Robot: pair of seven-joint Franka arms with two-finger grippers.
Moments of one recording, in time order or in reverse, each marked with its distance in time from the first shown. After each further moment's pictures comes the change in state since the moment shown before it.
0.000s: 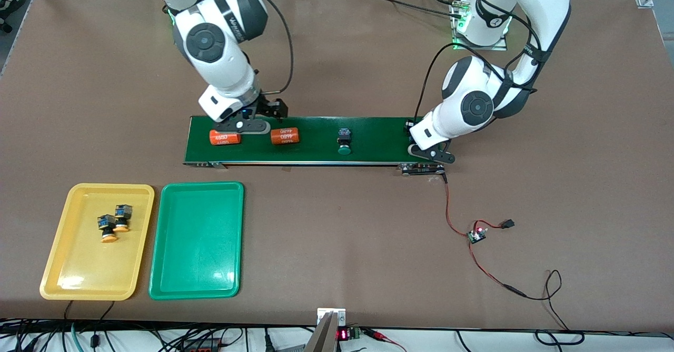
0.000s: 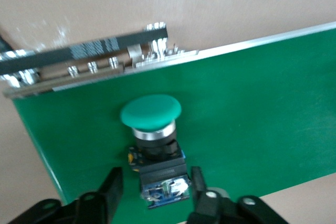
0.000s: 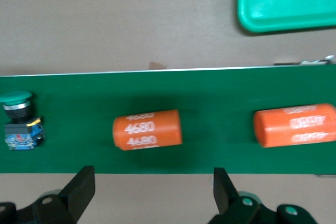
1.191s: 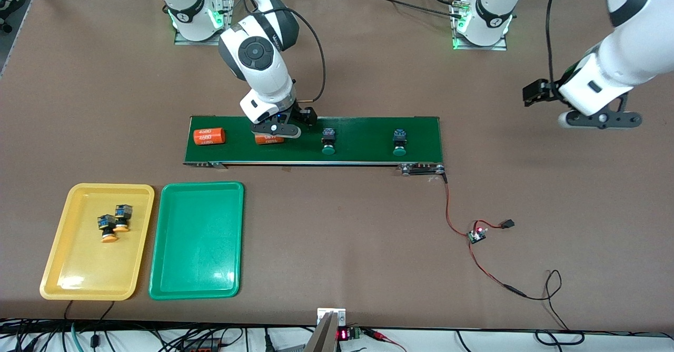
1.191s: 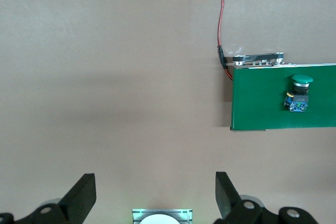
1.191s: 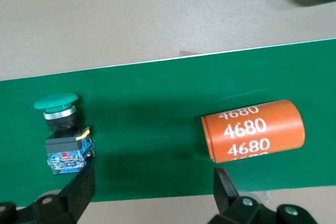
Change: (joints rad) left arm 0.101 -0.337 0.251 0.422 0.172 -0.785 0.066; right arm 0.111 0.131 -0.026 0.007 -0.023 0.157 0.162
